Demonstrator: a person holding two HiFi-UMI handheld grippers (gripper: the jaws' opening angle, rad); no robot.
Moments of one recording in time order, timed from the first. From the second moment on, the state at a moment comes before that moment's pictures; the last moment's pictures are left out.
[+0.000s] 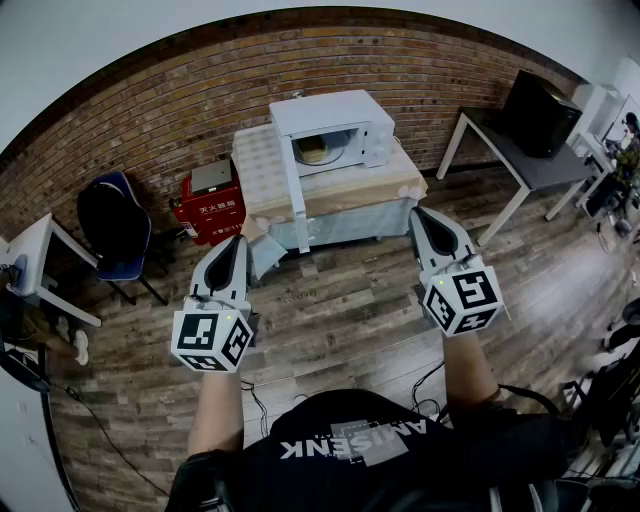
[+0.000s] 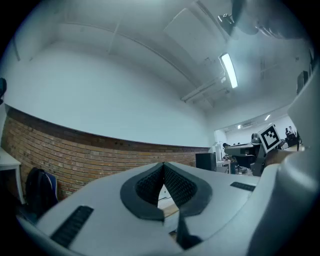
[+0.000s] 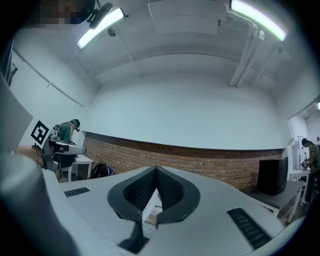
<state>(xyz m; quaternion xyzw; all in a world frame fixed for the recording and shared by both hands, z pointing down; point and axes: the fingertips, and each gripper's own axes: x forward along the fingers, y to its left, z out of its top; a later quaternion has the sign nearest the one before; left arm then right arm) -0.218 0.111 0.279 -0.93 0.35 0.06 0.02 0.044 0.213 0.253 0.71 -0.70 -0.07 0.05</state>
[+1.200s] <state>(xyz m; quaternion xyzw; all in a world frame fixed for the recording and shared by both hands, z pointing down) -0.222 0.093 0.281 -0.93 0.35 0.07 0.01 0.032 0.192 0.254 0.71 -0.70 -0.07 0.04</state>
